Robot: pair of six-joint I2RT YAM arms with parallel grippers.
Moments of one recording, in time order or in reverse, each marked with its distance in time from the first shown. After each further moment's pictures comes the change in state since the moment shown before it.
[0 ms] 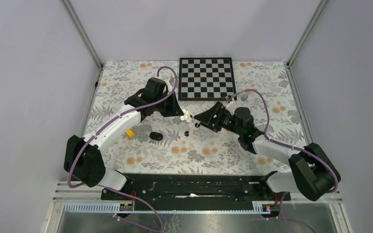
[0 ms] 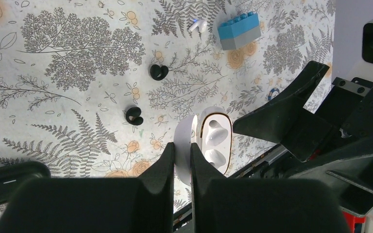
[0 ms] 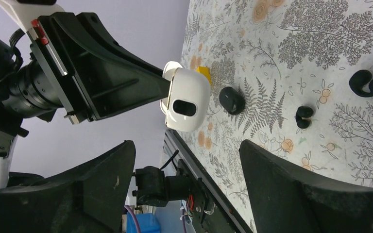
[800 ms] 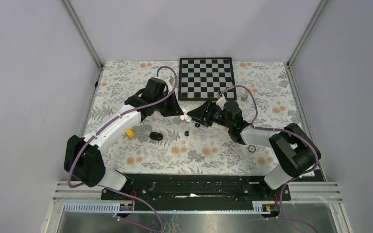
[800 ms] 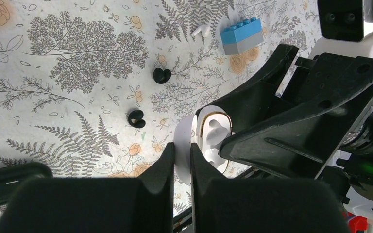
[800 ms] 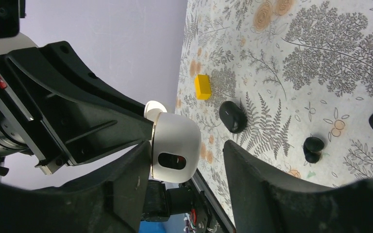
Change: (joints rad) left arm -0.006 0.000 -0.005 0.007 -0.026 -0.011; right arm 0.026 0.283 0.145 0.116 -0.013 0.041
